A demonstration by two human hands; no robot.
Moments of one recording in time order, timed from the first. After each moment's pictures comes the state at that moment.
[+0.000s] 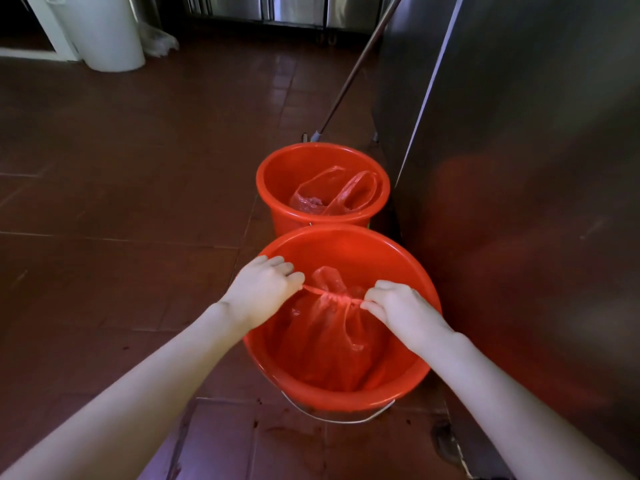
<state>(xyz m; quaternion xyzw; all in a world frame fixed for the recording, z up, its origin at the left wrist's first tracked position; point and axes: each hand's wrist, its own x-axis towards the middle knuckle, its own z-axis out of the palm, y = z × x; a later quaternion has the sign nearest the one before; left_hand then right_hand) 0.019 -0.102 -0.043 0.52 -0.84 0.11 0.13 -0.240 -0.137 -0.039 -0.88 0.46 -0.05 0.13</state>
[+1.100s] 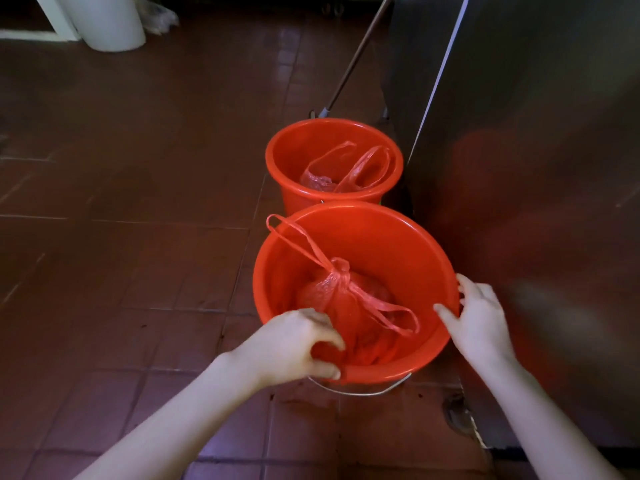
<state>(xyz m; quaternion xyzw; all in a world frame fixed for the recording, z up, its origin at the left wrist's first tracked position) -0.014 -0.023 -0.057 0.49 -0.83 -0.24 0.10 -0.301 -0.100 -0.071 -0.68 0.70 -0.19 0.13</state>
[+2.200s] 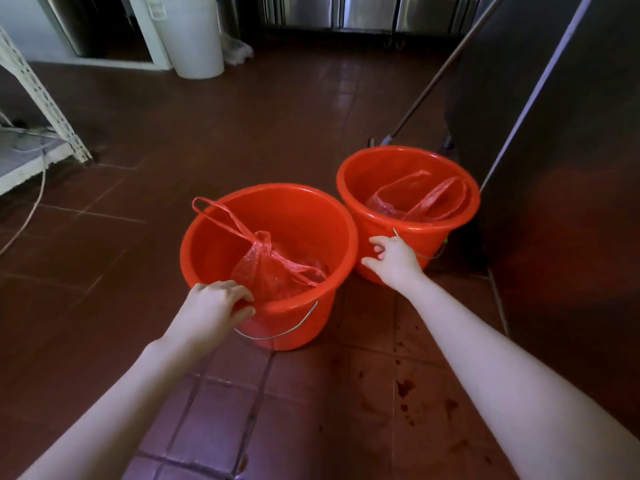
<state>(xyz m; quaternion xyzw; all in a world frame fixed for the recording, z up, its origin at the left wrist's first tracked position) 0.181 0.000 -0.061 0.75 -0.65 -0.04 0.12 -0.068 -0.212 -0.072 -0.78 0.54 -0.17 0.27</state>
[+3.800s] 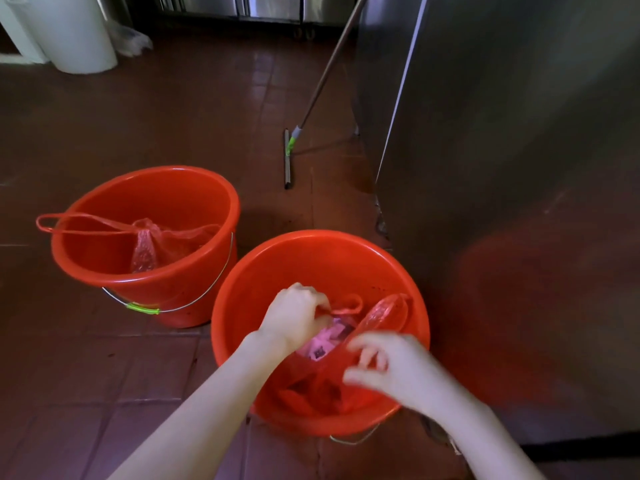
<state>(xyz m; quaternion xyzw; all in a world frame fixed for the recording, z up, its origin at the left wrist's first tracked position) -0.063 -0.088 -0.070 0.62 -0.76 -0.14 0.13 -0.268 -0.055 -0.040 -0.78 0.53 -0.02 0.33</state>
